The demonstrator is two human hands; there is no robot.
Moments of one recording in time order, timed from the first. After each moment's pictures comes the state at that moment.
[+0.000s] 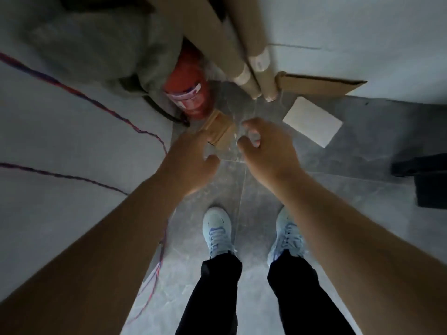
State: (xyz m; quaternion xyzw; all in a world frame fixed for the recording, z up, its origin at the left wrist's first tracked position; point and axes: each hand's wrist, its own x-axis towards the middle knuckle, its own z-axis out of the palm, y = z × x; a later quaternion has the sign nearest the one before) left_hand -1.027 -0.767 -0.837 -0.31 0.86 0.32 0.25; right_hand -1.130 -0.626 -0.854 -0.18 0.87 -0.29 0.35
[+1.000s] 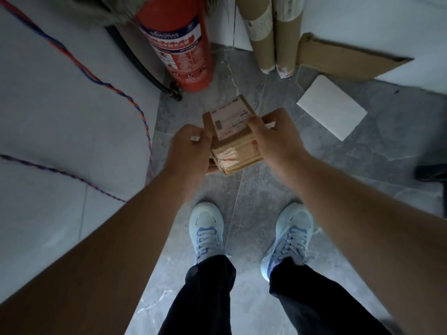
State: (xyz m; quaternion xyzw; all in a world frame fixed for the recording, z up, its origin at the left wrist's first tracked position) left_hand -1.008 -0.738 -0.952 -0.59 0.51 0.62 0.06; right_hand -1.123 -0.631 -0.975 0.01 0.84 -0.36 0.40
